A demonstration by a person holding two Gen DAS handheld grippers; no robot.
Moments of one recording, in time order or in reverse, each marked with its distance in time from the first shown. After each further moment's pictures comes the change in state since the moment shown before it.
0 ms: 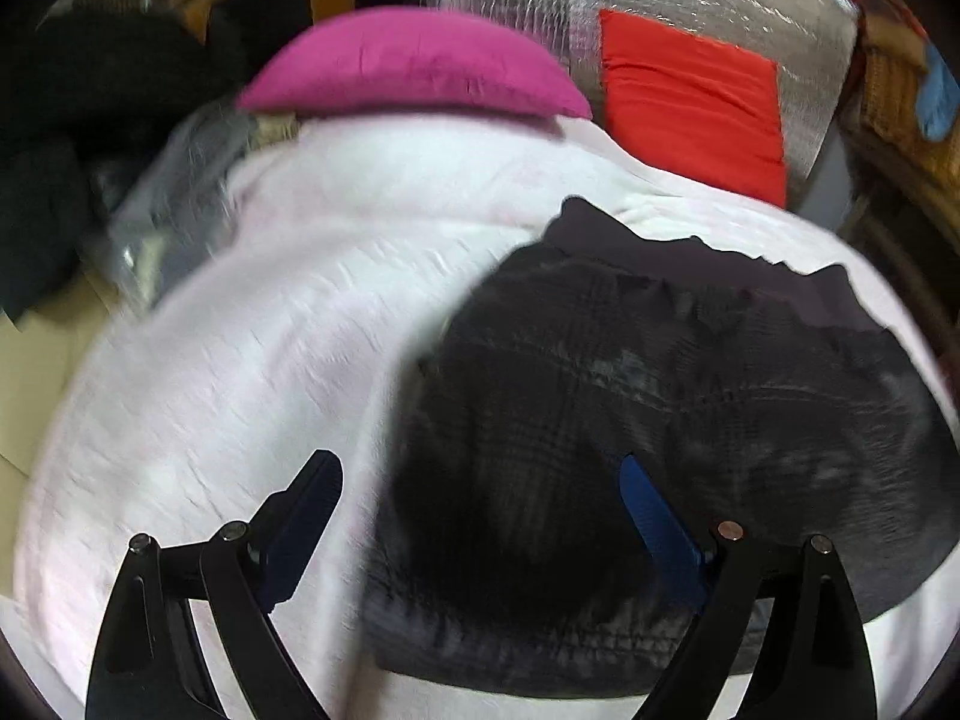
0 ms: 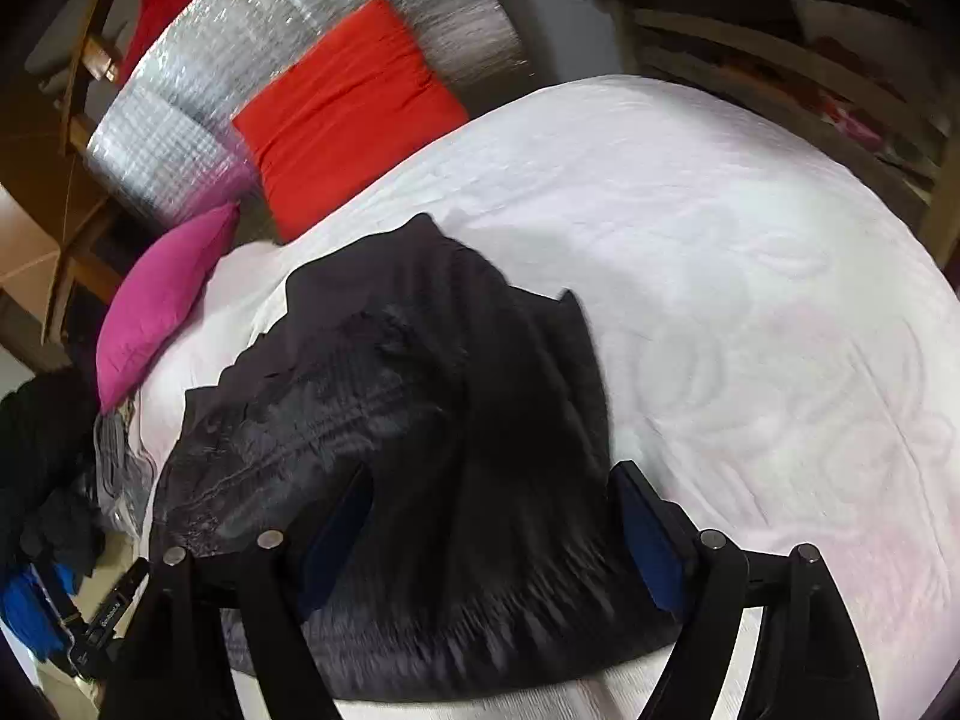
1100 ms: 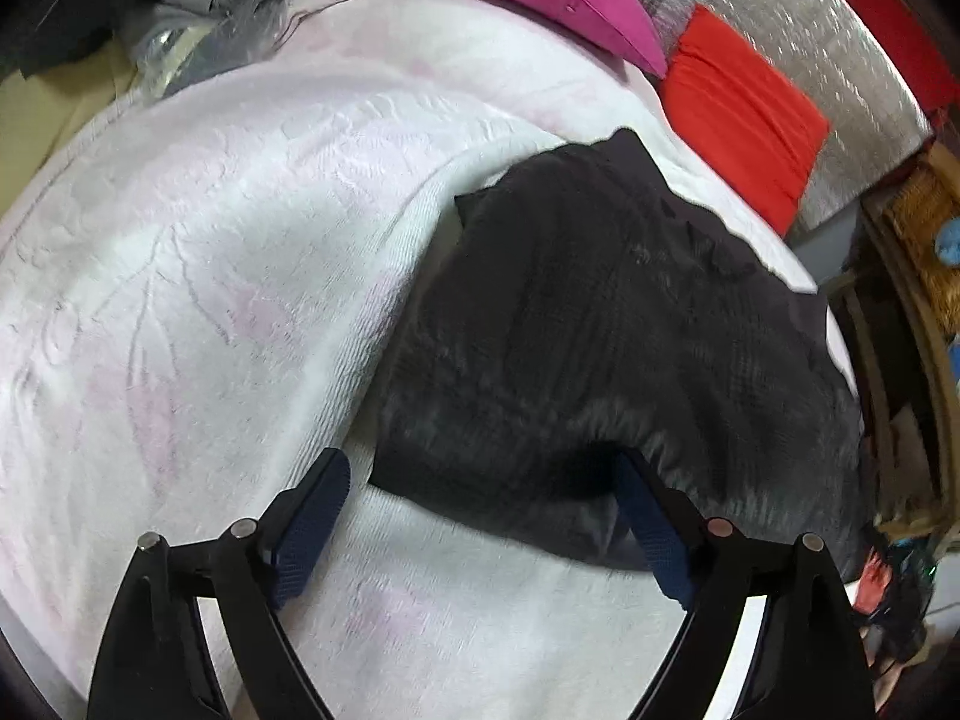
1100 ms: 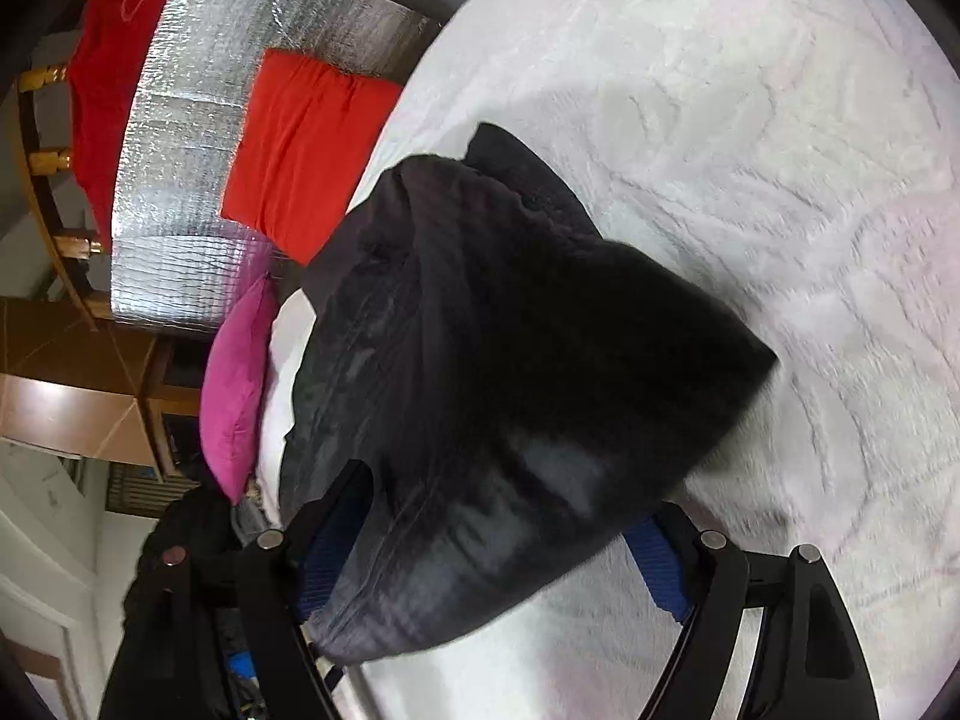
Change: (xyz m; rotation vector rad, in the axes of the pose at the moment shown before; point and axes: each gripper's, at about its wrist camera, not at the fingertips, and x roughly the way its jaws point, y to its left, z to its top) left arm -0.001 0.038 -0.051 -0.322 0.191 -0.180; right arm 0.032 -0.039 -0.060 0.427 0.077 0.298
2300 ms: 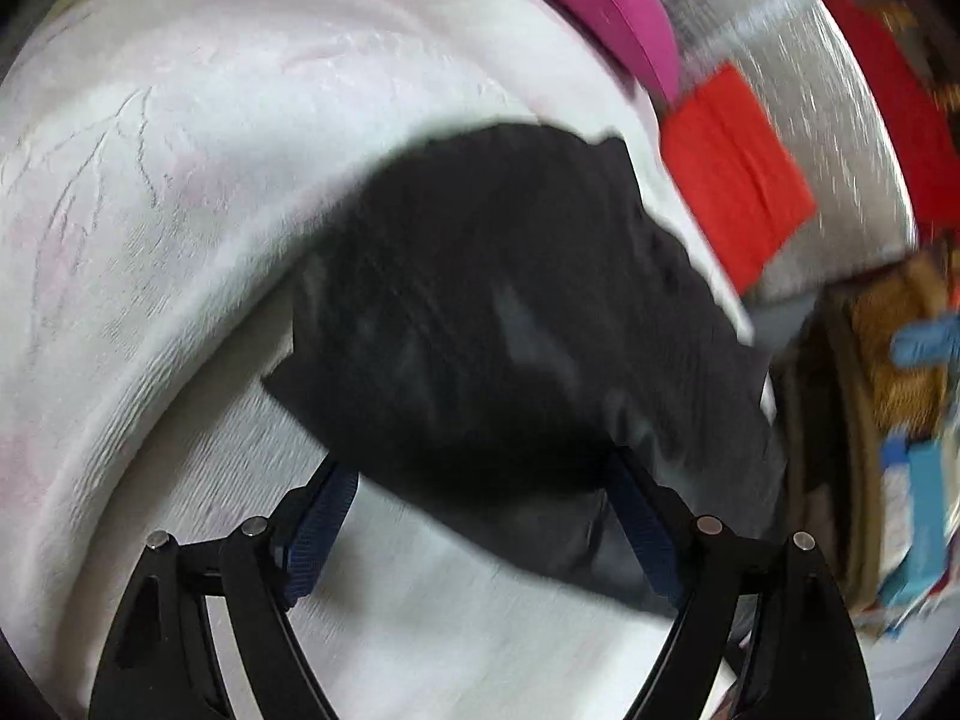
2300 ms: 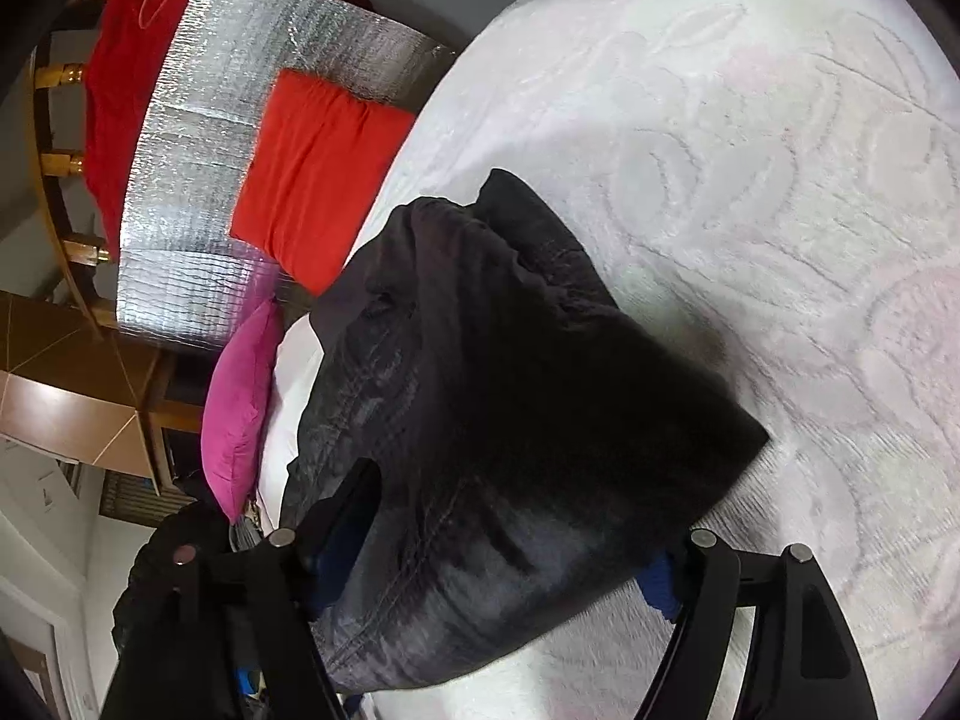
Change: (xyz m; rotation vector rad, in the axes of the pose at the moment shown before) left arm 0.009 0.009 -0.023 -0.282 0.000 -0.202; right arm 0.009 0.007 0.017 -0.023 -0.054 0.017
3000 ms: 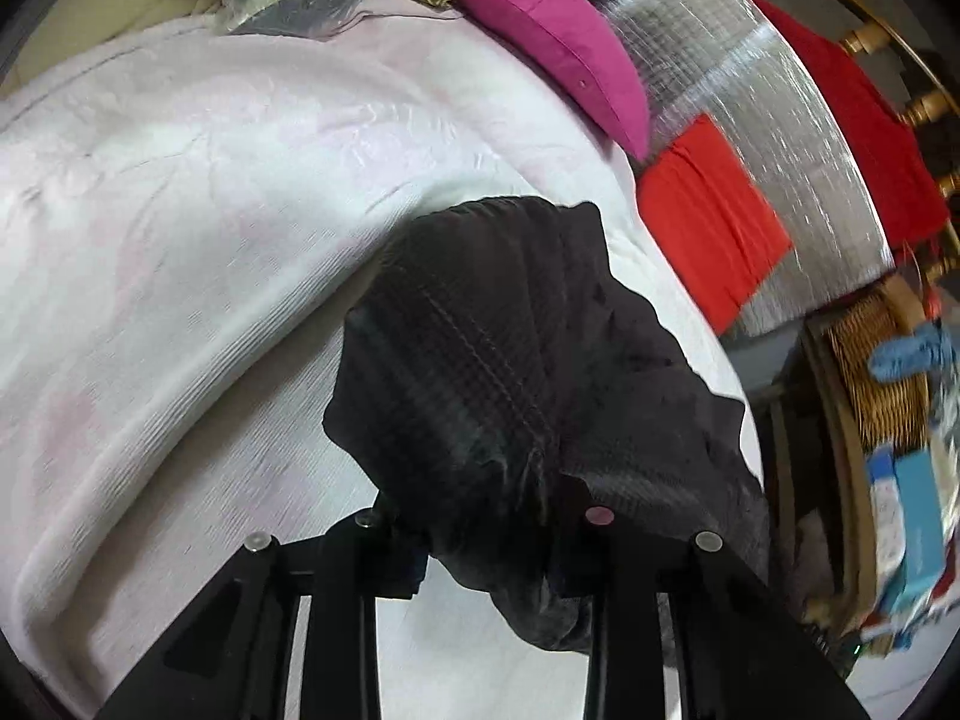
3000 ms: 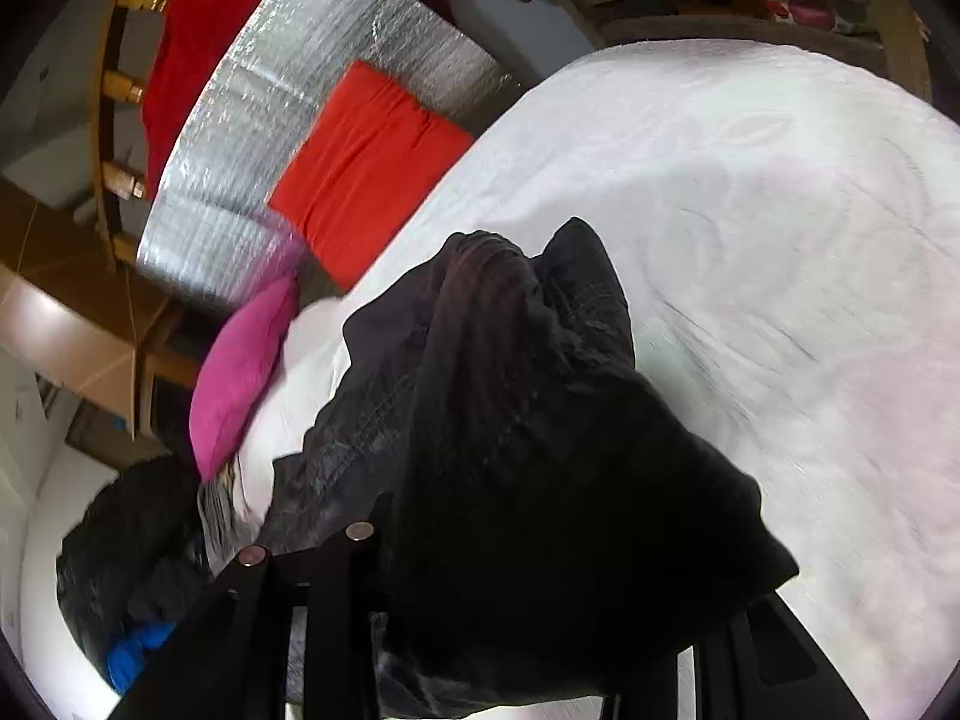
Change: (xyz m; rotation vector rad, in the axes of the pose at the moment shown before) left arm -0.047 0.003 -0.043 0.068 -0.133 0.007; right arm -0.043 0.024 -0.019 -0.218 -0.053 -0.039
